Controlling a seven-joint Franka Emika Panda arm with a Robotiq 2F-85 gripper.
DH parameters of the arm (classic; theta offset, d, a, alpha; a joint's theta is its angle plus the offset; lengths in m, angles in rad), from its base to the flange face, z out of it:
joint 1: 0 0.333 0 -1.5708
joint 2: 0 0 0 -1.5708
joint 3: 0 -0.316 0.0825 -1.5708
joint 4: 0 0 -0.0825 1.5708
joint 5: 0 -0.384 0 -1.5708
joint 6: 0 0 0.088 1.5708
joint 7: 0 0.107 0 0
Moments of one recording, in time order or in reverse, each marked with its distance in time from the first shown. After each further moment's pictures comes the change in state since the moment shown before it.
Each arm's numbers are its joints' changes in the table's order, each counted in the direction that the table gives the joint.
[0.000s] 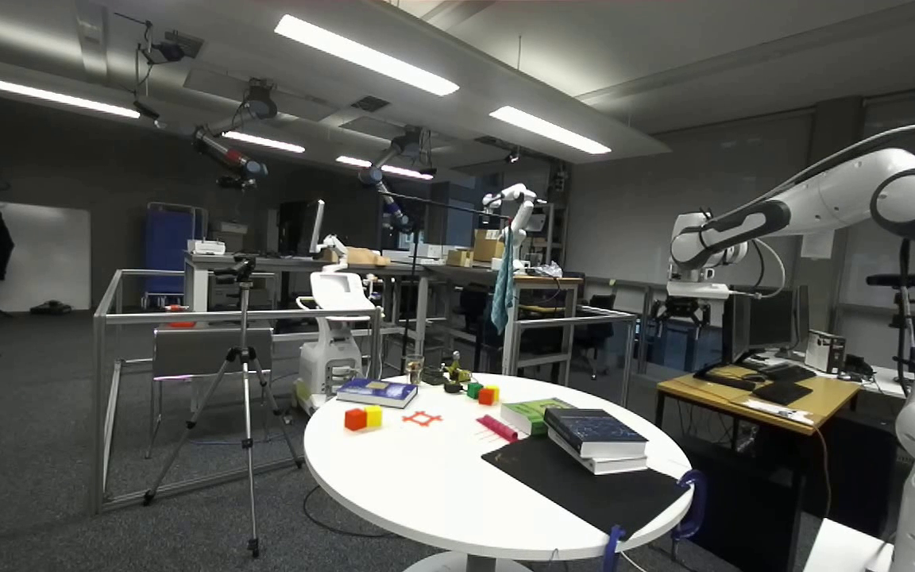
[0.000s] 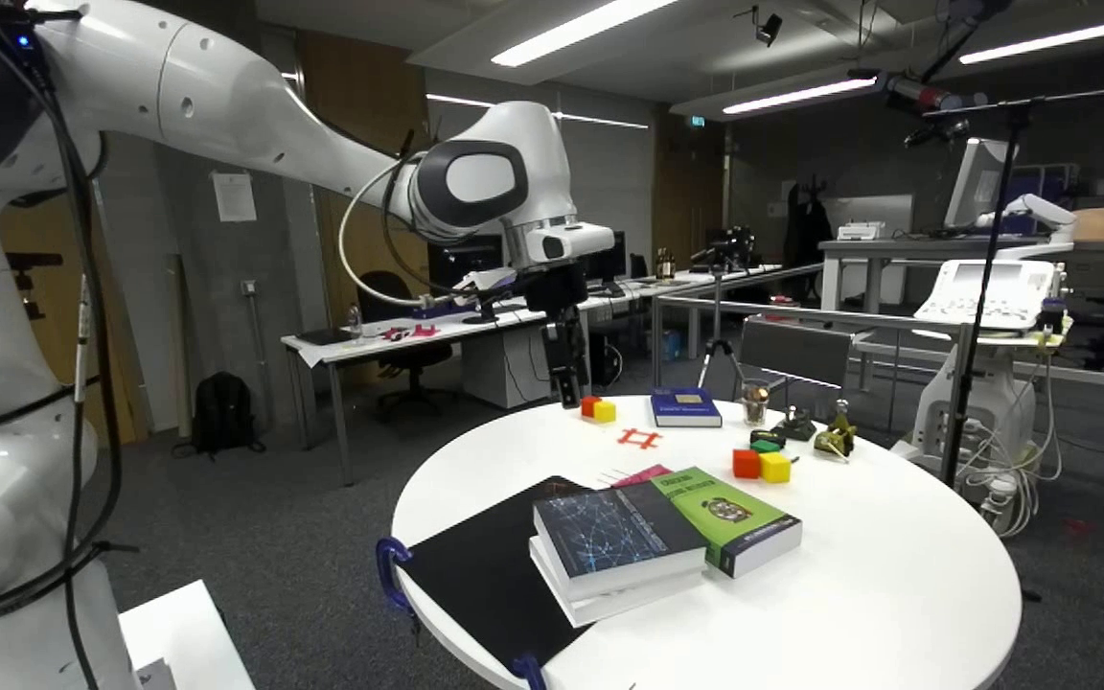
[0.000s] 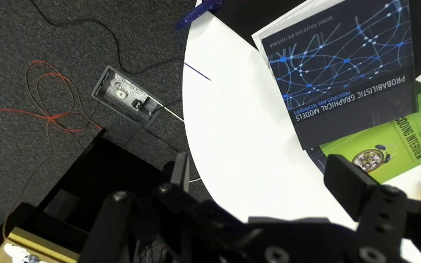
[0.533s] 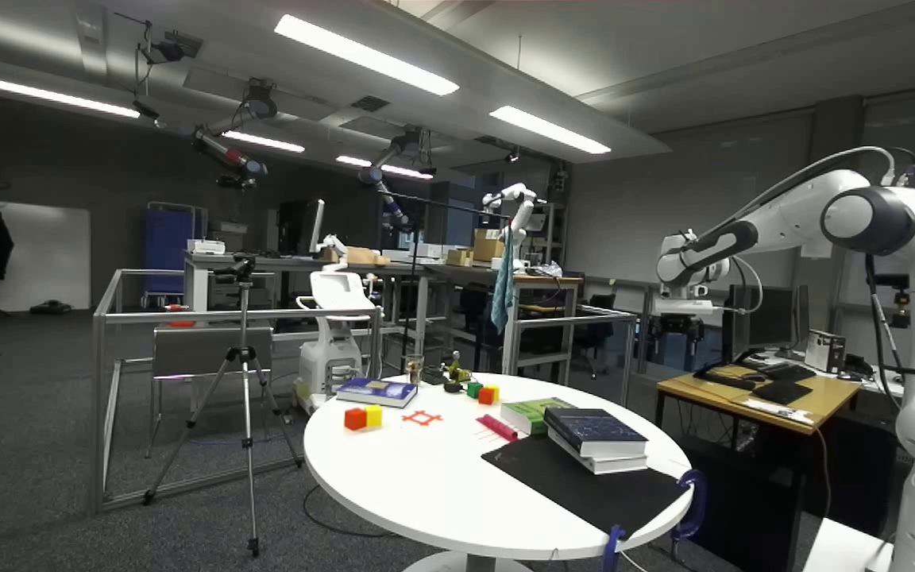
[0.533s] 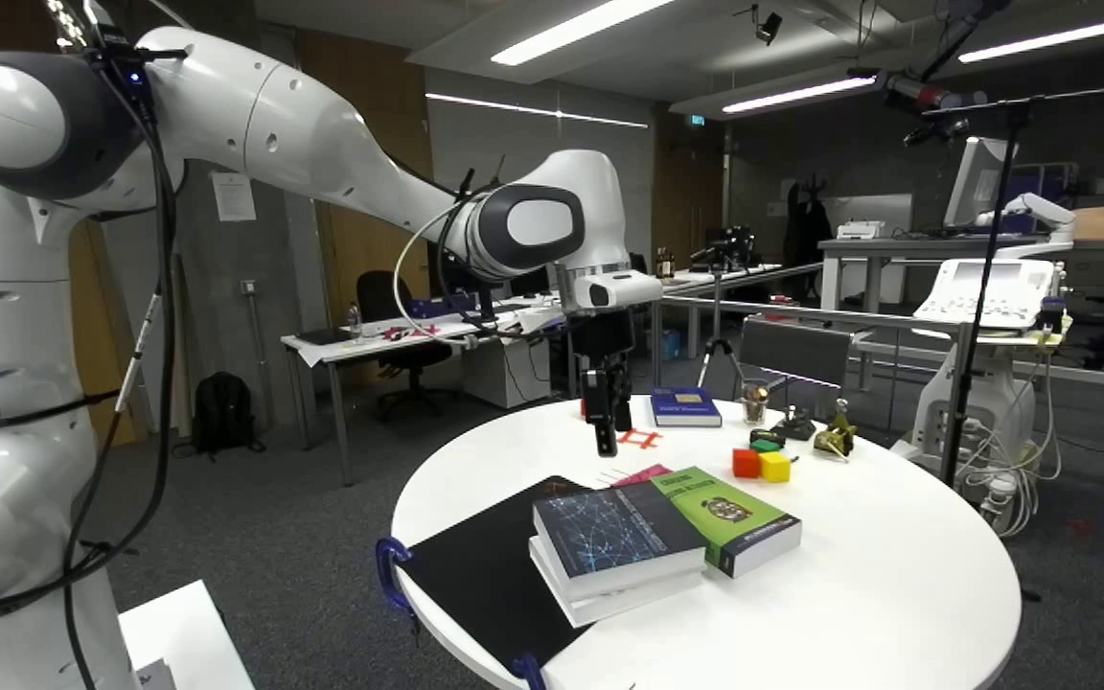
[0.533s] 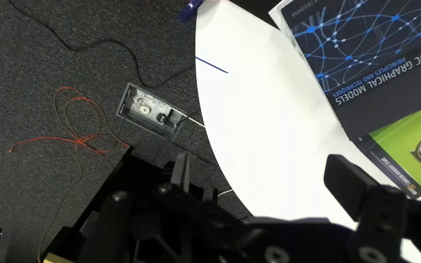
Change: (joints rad) arm 0.002 0.203 0.055 0.123 -0.002 0.001 0.104
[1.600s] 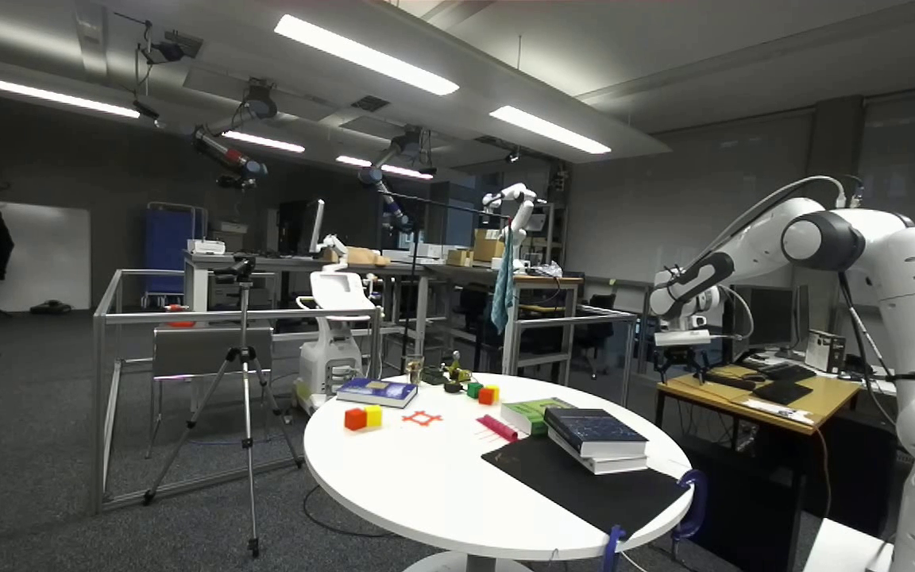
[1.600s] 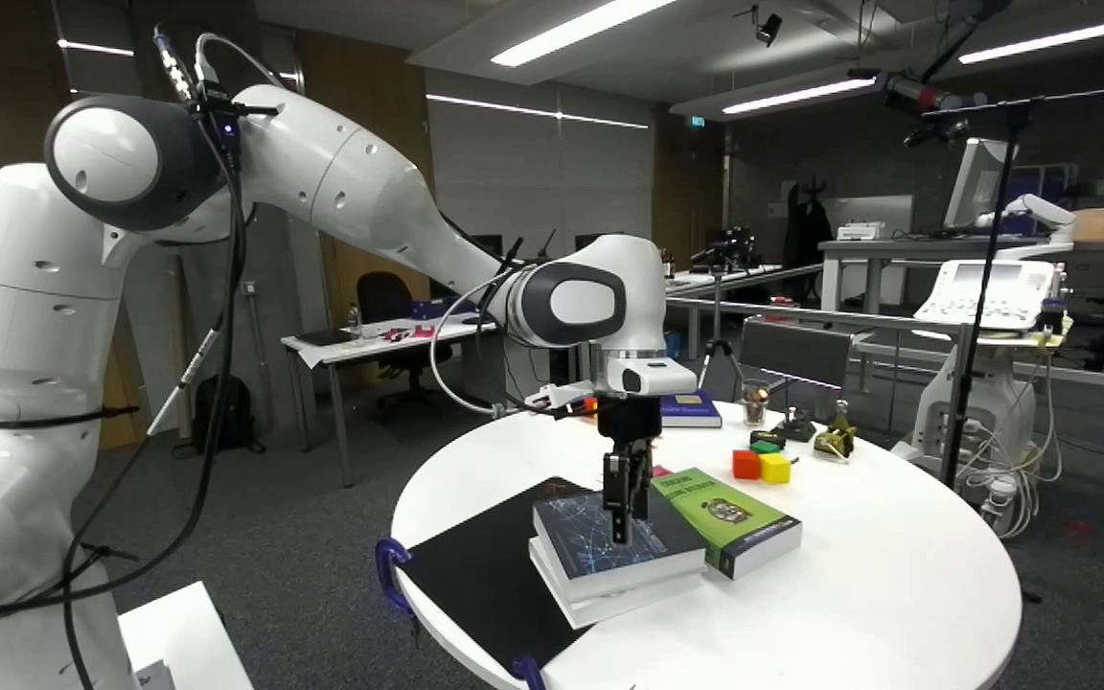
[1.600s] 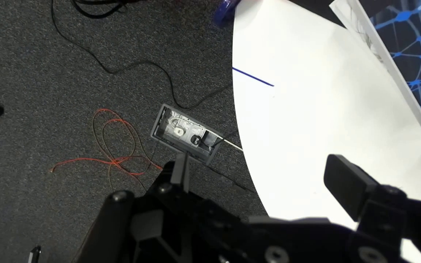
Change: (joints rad) arm 0.006 0.196 0.066 0.046 0.001 0.001 0.010
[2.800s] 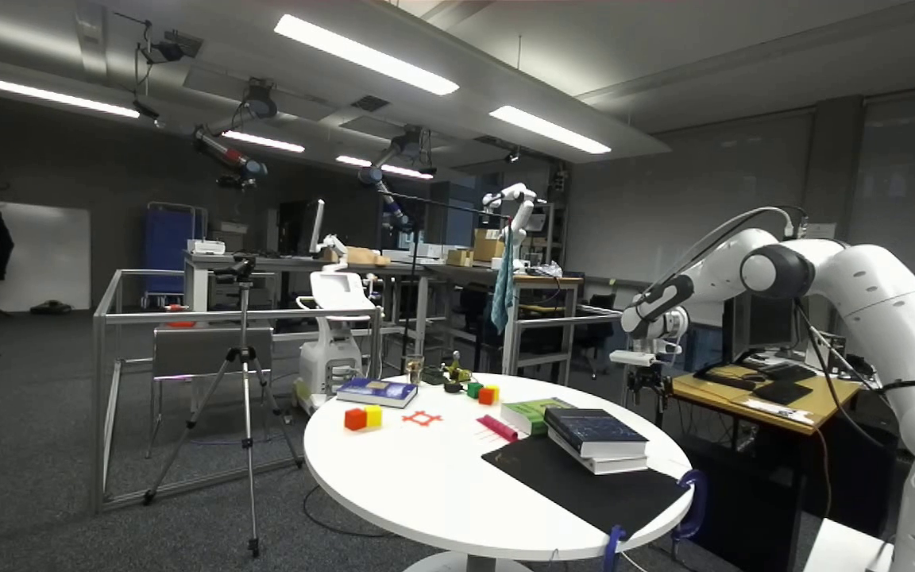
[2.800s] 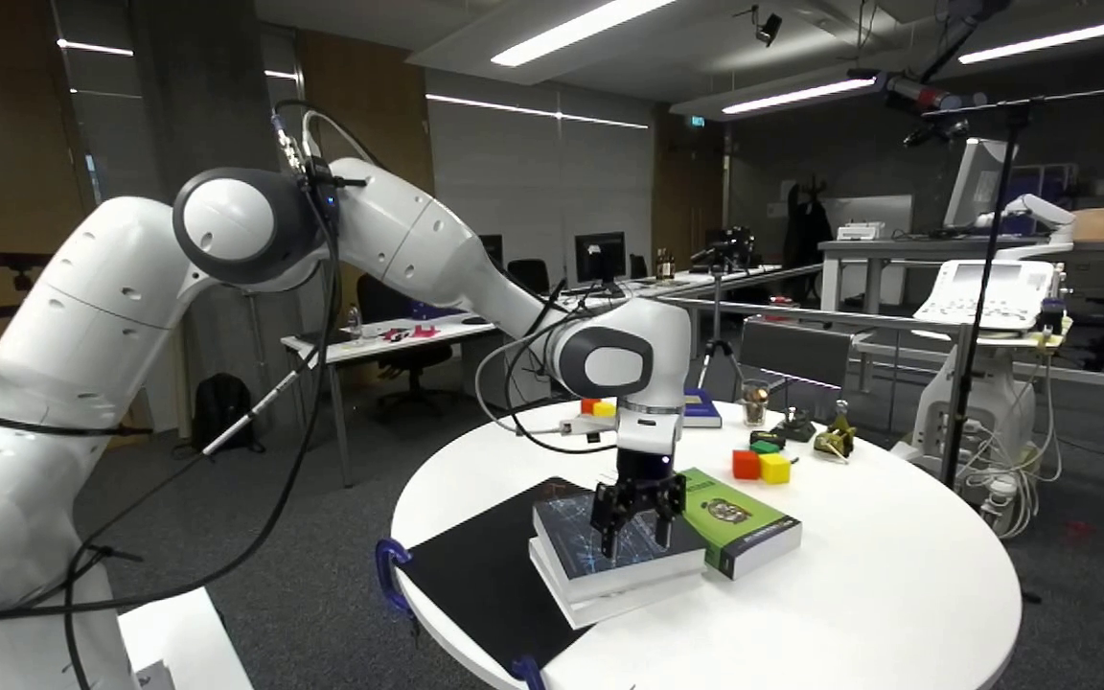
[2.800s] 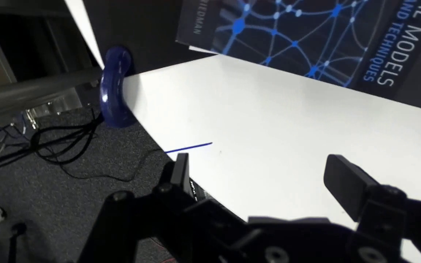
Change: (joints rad) arm 0.041 0.266 -0.001 0.200 -0.254 0.005 0.590
